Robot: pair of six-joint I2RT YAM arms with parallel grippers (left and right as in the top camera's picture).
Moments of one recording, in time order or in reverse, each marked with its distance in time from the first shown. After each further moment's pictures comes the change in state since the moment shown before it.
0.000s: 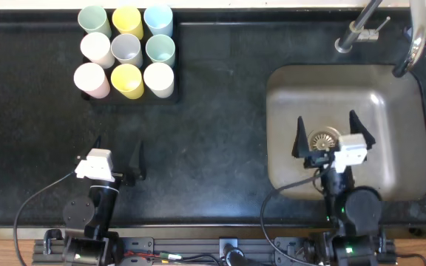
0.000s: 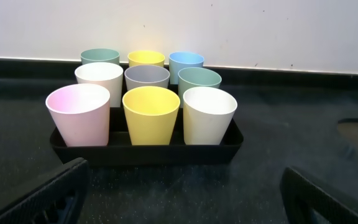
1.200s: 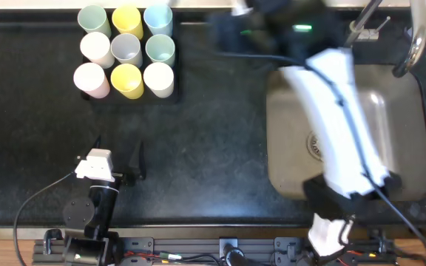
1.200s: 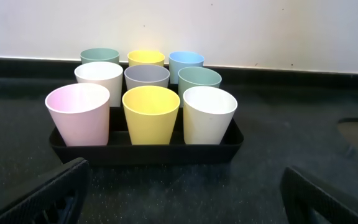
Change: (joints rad) left arm 0.000 0.000 0.000 0.000 0.000 0.000; right arm 0.282 1.638 2.256 -1.608 0.021 0.259
